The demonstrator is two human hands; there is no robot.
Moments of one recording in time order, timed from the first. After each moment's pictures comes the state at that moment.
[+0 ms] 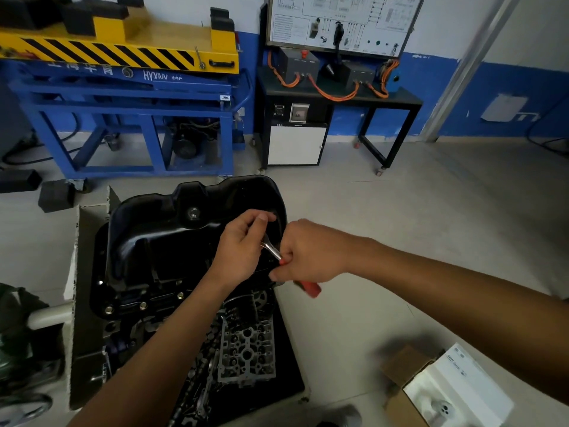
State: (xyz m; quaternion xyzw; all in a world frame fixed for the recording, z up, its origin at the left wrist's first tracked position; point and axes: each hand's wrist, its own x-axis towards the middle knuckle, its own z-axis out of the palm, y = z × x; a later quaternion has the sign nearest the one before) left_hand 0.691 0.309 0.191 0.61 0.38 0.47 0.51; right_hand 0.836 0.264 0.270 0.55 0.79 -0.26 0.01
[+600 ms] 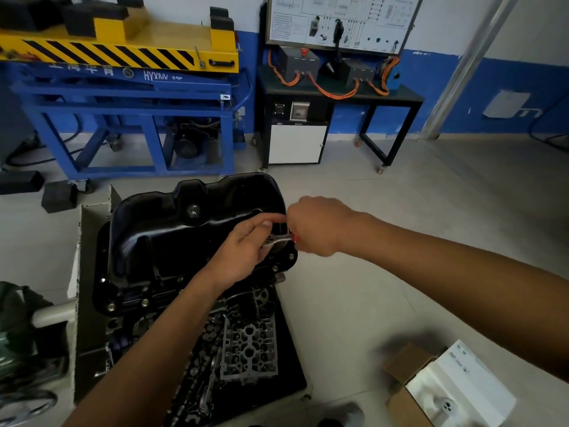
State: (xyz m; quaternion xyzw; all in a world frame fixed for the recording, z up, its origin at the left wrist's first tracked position) left_hand 0.685 0.301 0.201 0.63 0.33 0.36 0.61; right_hand 0.844 0.285 0.281 0.60 0.80 -0.02 0.11
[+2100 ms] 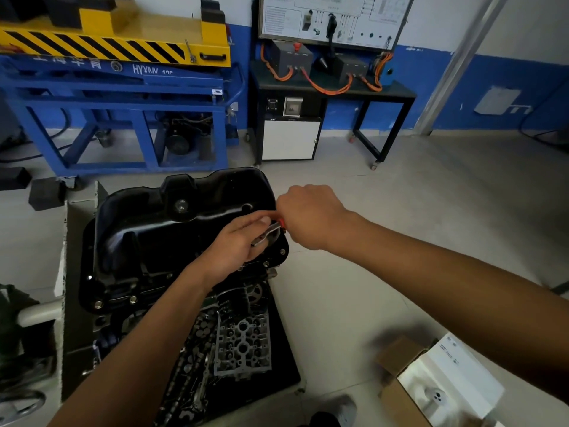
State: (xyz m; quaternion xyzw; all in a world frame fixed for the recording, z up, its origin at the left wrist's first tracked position) left_hand 0.689 0.306 0.199 0.61 0.30 0.34 0.65; right_hand 0.840 0.277 0.284 0.61 0.78 0.09 0.09
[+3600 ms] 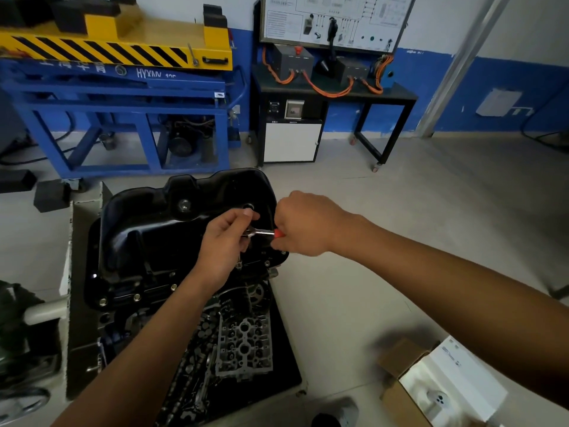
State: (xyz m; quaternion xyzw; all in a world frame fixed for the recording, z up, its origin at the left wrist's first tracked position) left_hand 0.682 0.299 0.189 0.53 0.38 0.48 0.58; right_hand 0.841 0.271 0.282 0.59 0.81 -0.04 0.03
